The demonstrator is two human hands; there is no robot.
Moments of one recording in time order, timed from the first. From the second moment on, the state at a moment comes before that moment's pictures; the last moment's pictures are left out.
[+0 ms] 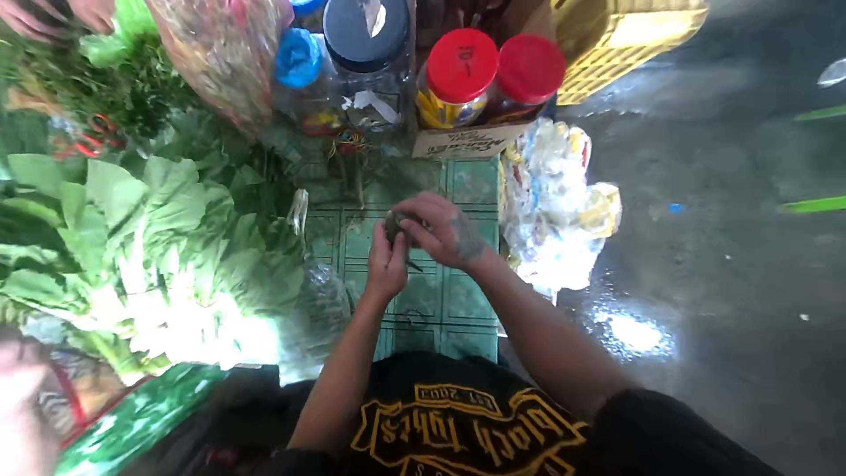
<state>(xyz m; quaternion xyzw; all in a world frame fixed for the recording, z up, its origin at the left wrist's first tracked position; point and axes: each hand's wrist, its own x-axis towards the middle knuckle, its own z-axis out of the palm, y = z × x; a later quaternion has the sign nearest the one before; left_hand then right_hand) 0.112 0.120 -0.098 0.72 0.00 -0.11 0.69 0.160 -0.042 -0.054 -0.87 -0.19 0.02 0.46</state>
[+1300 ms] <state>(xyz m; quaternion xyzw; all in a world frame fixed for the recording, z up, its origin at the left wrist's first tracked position) 0.064 0.177 -0.105 0.39 0.25 -0.18 0.87 0.211 0.000 -0.112 -0.99 0.03 0.09 0.08</state>
